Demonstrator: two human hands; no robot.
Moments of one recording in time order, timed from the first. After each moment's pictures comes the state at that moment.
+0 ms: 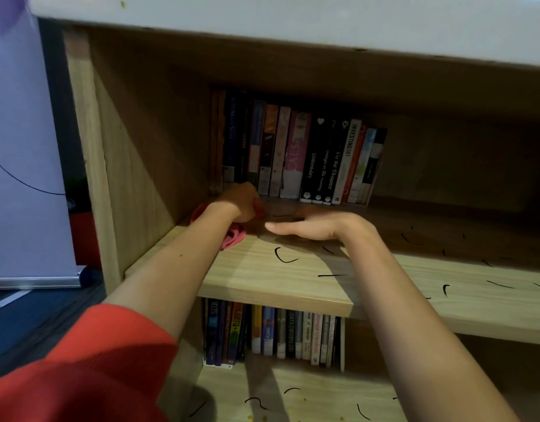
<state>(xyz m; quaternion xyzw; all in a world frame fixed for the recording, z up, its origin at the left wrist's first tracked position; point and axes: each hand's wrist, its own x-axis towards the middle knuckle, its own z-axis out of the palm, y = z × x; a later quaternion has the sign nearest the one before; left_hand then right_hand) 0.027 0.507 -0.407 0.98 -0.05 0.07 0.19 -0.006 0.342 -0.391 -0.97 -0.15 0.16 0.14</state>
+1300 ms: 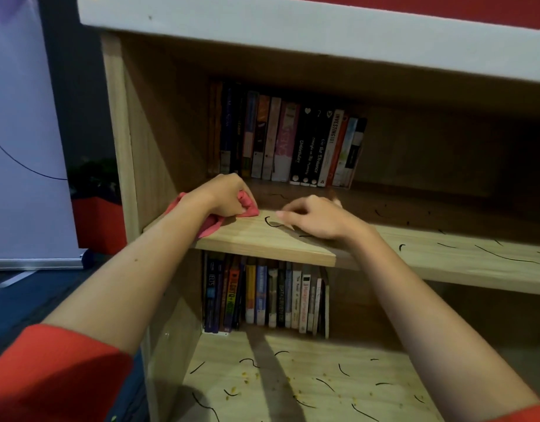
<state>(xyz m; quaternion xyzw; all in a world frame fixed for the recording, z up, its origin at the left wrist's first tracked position) -0.077 0.500 -0.403 0.97 -0.10 0.09 0.18 -0.055 0.306 -0.418 -0.95 -0.26 -0.05 0.16</state>
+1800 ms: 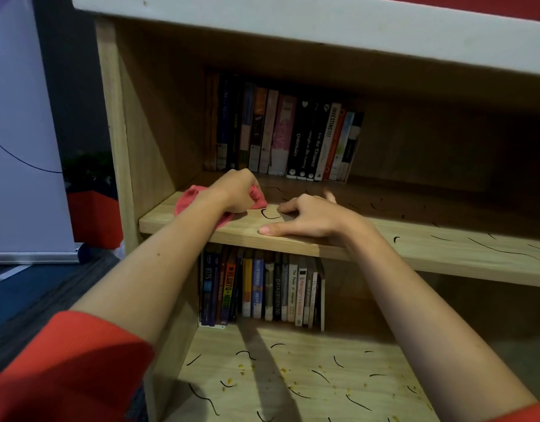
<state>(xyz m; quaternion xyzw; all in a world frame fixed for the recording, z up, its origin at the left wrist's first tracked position) -0.075 0.478 -0.408 0.97 -0.10 0.12 0.18 -0.083 0.312 -0.408 -0.95 -0.28 0.02 0.12</state>
